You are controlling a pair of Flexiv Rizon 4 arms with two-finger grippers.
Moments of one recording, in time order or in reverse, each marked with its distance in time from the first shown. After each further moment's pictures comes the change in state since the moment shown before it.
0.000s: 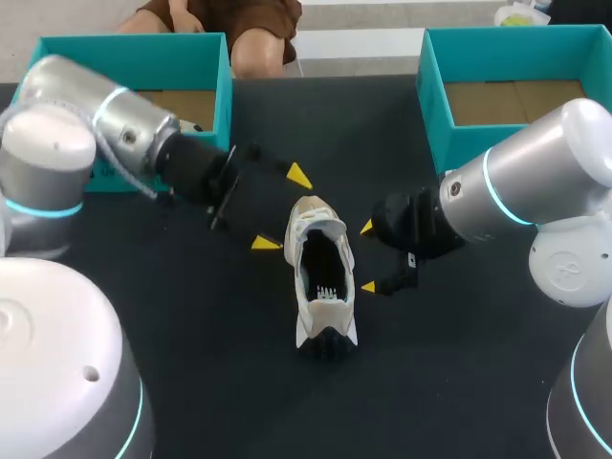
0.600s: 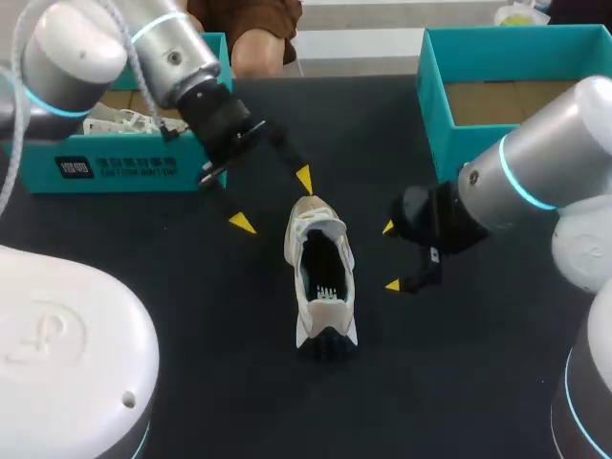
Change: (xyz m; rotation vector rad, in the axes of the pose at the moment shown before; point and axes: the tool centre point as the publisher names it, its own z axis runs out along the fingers) left arm 0.007 -0.006 -0.016 -0.075 0.470 -0.260; right arm 0.002 -0.024 -0.033 0.075 0.049 0.015
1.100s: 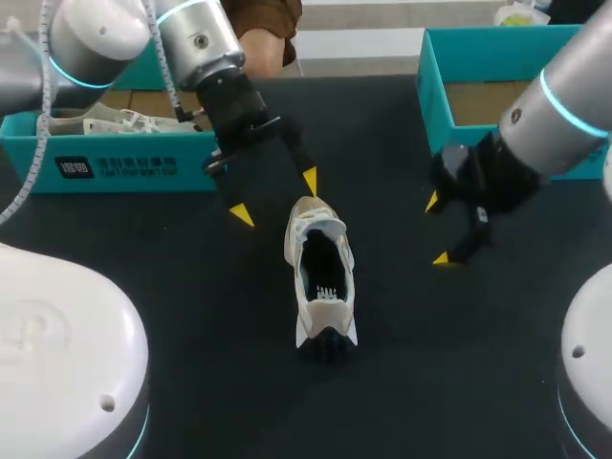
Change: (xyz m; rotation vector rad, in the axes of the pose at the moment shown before) left arm -0.003 0.001 -0.002 0.002 0.128 -0.001; right arm -0.005 -0.020 -0.087 0.126 0.115 0.047
